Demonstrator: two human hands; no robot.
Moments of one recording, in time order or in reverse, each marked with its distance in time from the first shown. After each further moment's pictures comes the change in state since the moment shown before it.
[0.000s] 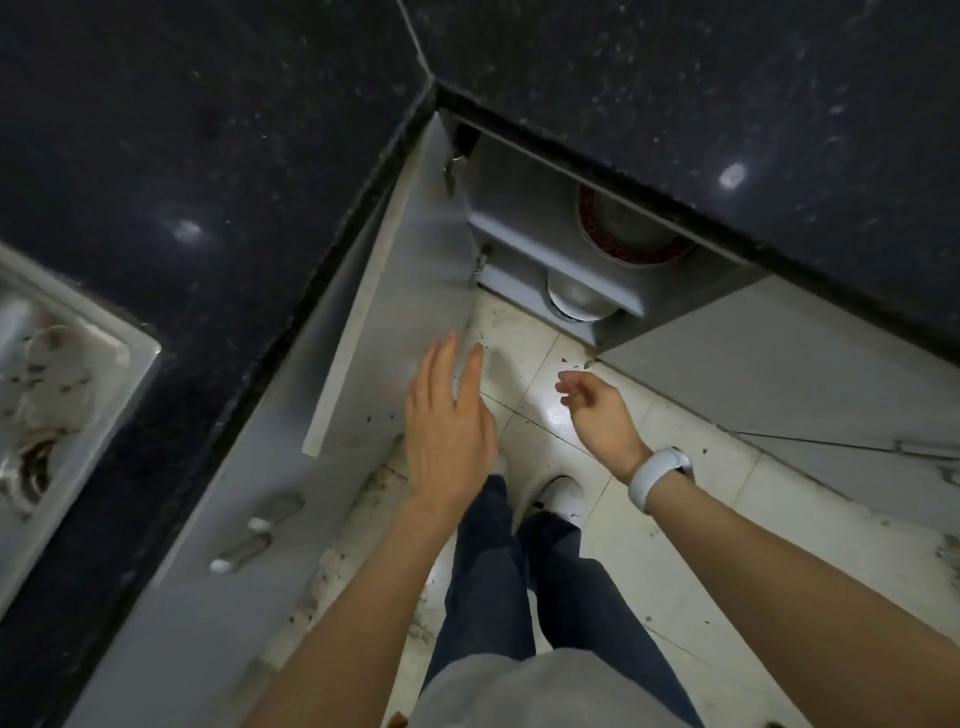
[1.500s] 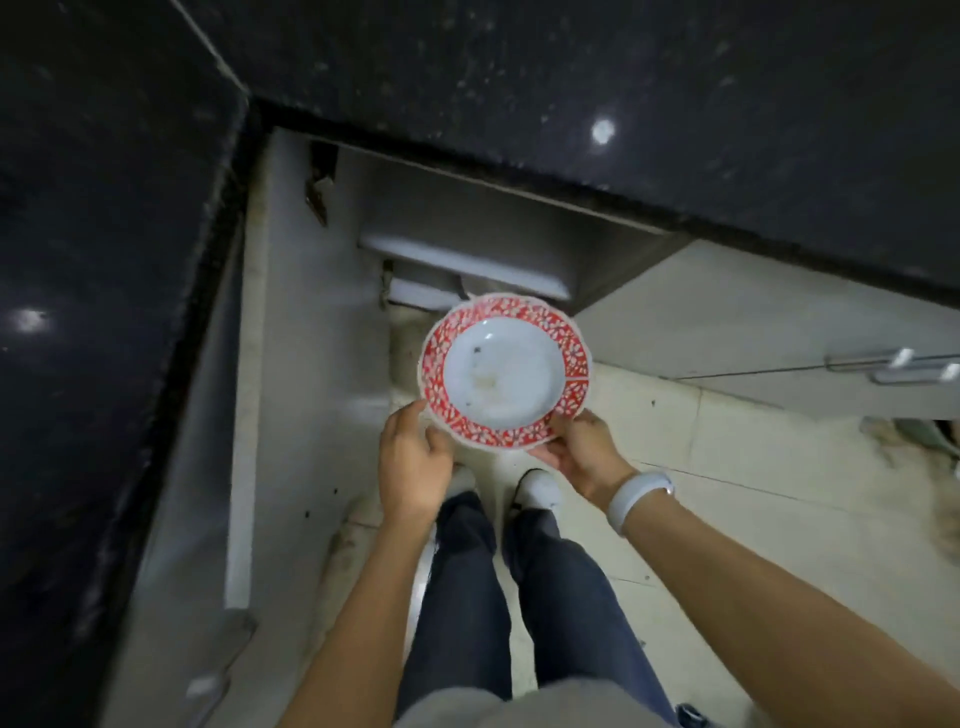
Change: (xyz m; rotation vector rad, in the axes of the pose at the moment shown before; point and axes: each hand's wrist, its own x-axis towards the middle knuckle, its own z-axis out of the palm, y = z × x) left_hand 0.045 -0.029 0.071 -0.437 -0.369 -0.366; right_hand 0.015 0.043 0.004 0.856 0.222 0.416
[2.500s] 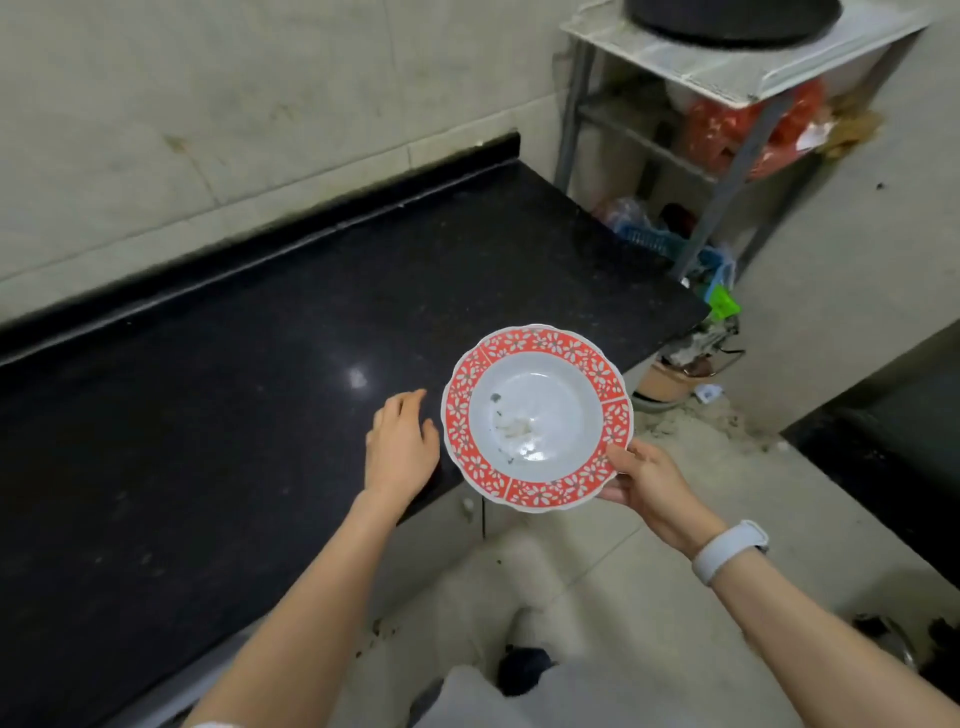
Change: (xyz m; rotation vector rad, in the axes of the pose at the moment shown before) left_hand -0.145 0.459 0.233 0.560 -0.317 1.067; right_hand -0.199 -0.179 -0.438 0.470 0.295 -0.556
